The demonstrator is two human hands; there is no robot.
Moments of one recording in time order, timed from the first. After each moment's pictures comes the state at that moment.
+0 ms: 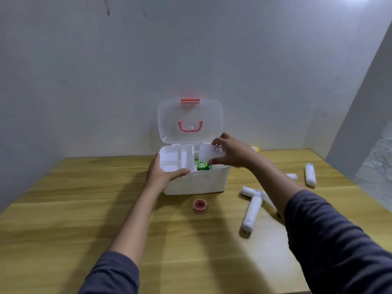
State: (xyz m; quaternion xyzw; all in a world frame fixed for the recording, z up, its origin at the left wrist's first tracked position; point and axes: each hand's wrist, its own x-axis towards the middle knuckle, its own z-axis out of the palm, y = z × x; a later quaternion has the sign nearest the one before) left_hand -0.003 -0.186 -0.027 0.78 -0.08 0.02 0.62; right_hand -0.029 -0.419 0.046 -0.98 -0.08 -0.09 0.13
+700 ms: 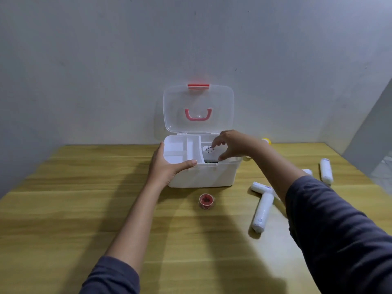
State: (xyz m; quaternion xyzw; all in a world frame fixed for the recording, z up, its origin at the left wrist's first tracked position) left_hand 0.006 -0.186 -0.037 0.79 -0.07 0.03 0.61; right_hand 0.010 -0.412 0.039 -0.99 -0.13 0.02 0.06
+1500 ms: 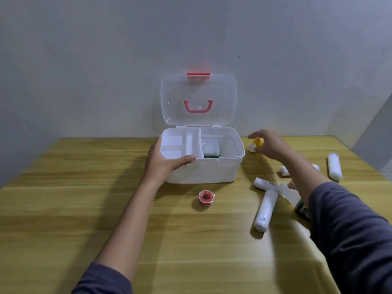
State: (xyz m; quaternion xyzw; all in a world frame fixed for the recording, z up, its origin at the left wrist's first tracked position) left_hand 0.004 -0.187 -0.038 0.79 -0.07 0.05 0.61; right_hand 0.012 -0.508 -0.017 -0.97 0.05 -0.11 0.22
